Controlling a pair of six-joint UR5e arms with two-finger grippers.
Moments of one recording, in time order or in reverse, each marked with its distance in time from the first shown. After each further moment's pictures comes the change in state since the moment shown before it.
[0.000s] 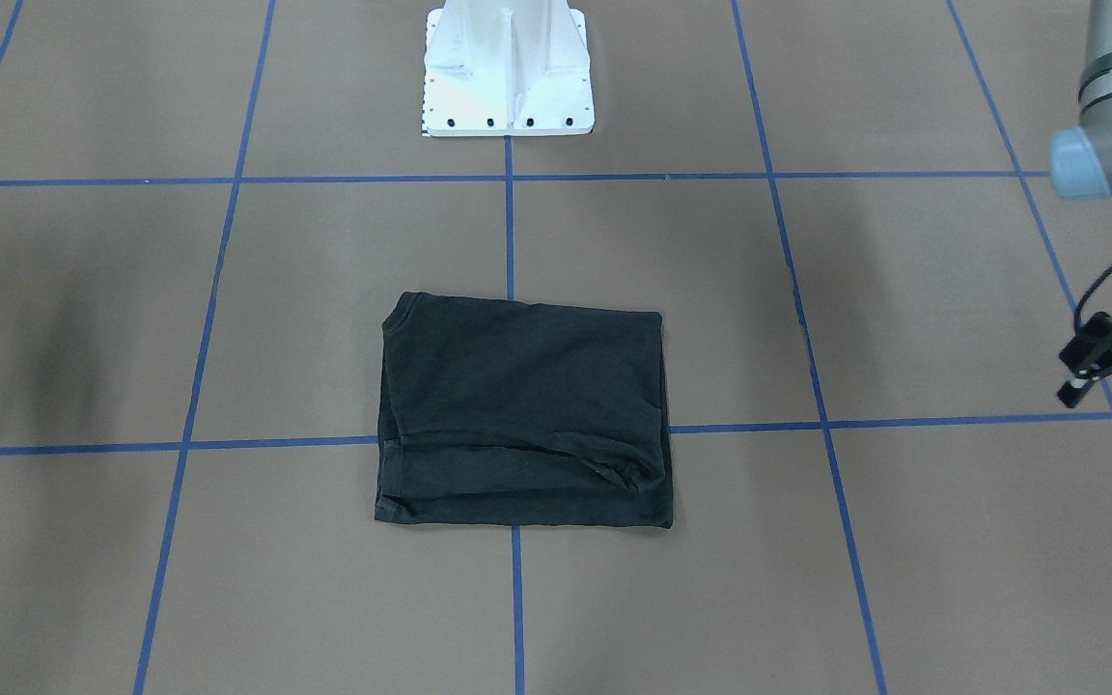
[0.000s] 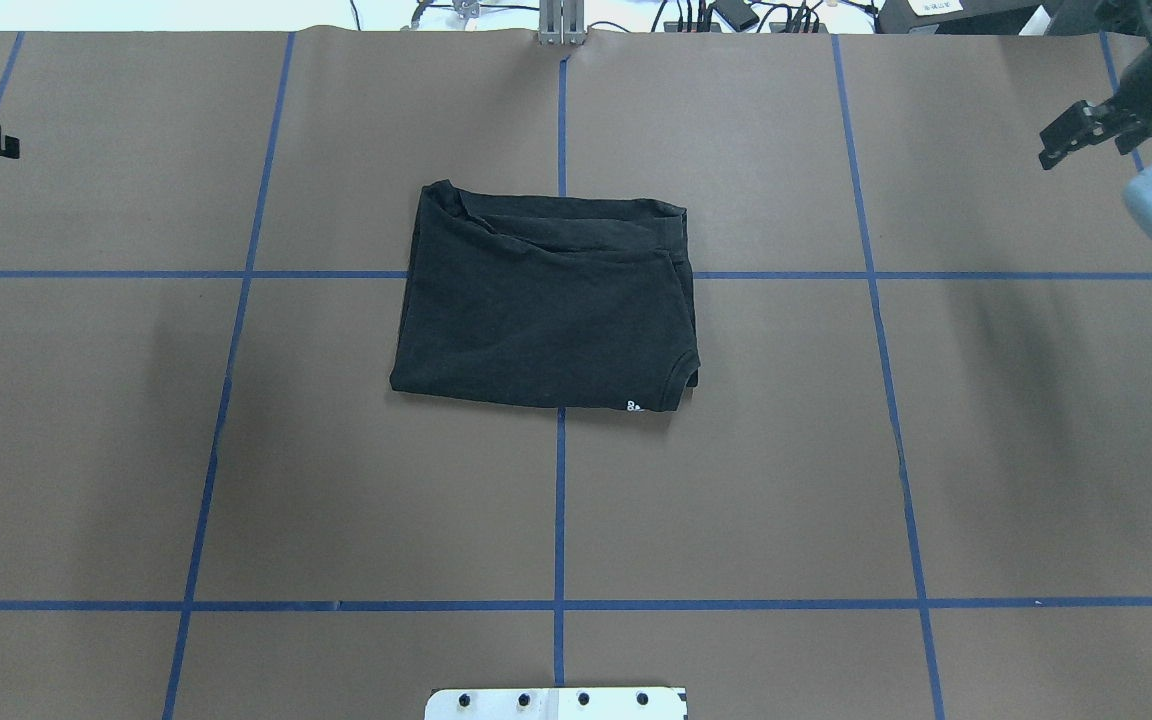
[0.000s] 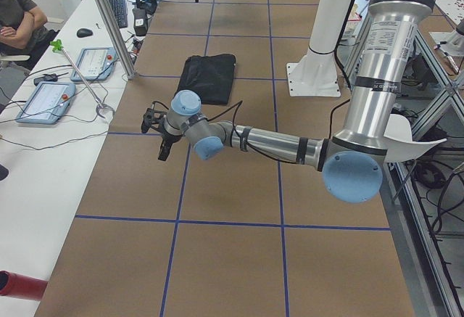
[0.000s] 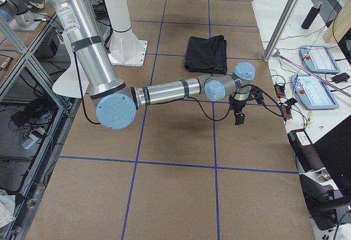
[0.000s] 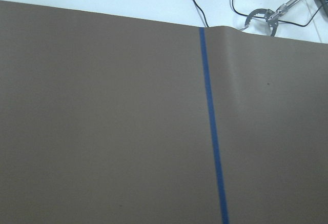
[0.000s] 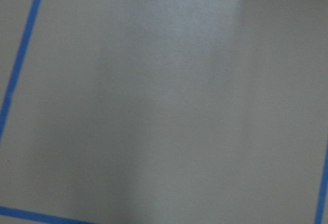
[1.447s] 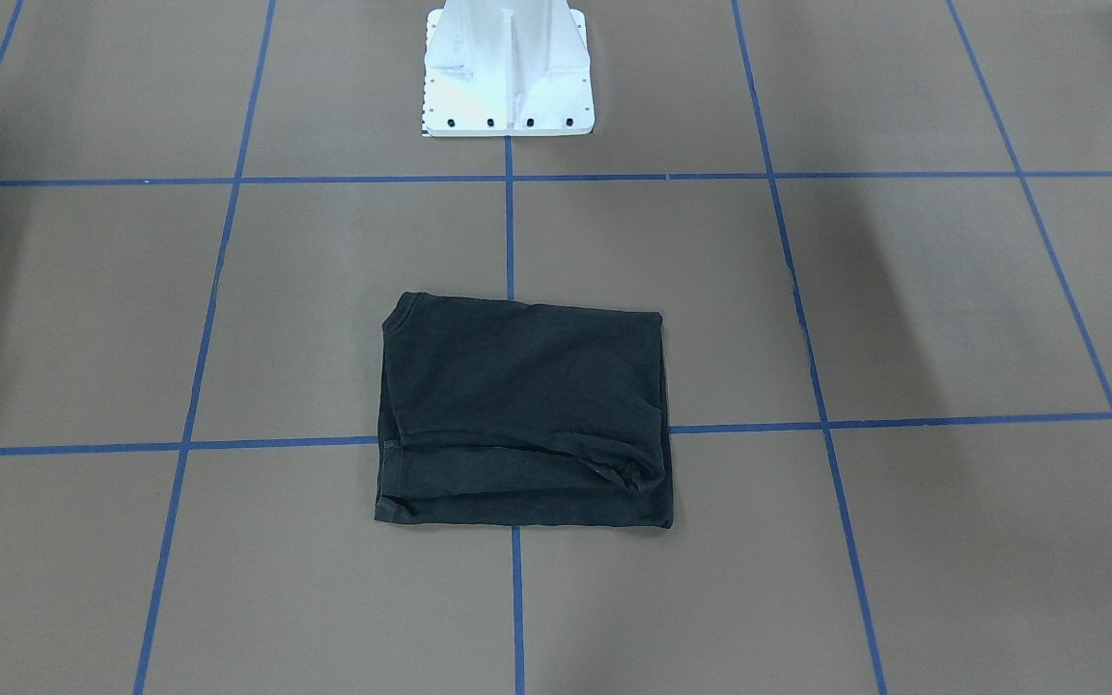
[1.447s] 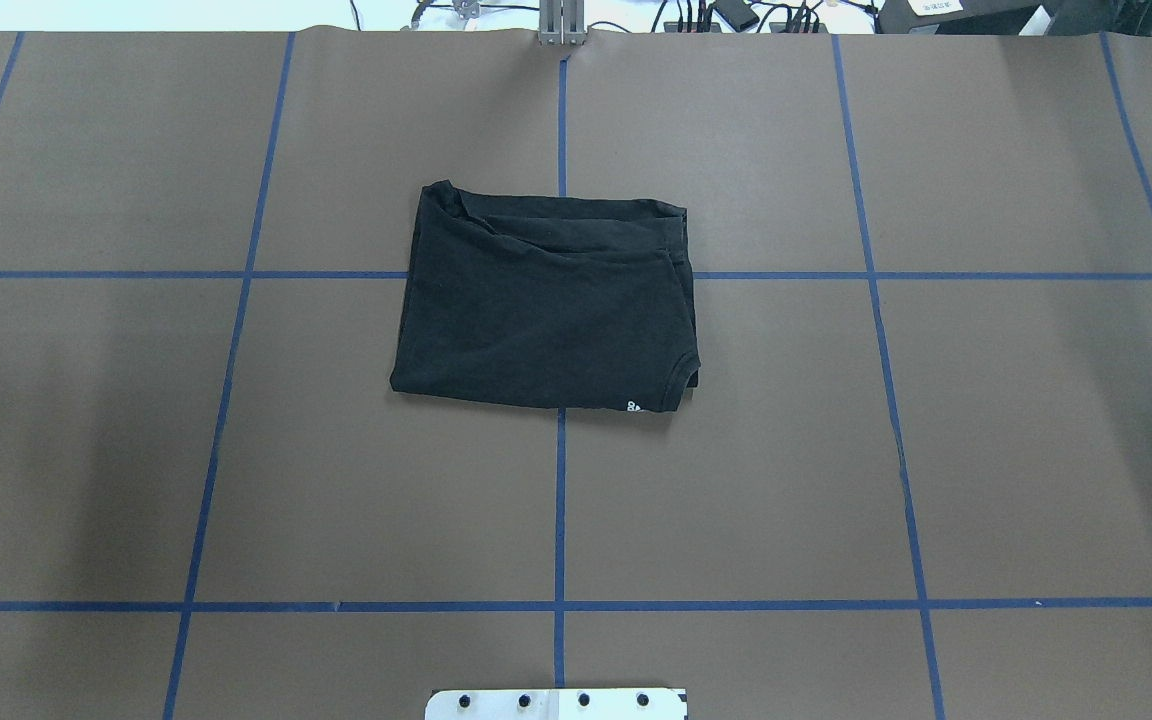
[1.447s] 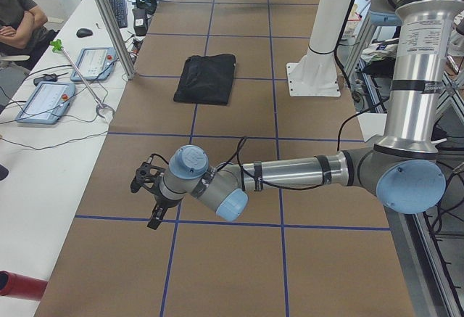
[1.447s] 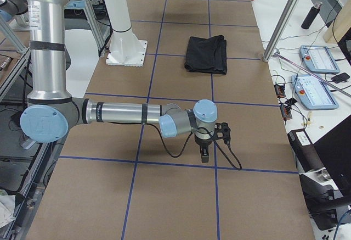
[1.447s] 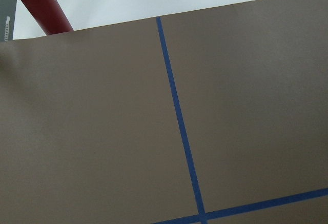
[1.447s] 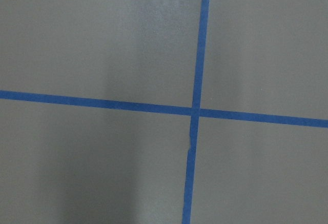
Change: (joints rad) left arm -0.254 0.094 0.102 0.025 -0.065 0.424; right arm 0.139 -0.377 0.183 0.082 0.058 -0.058
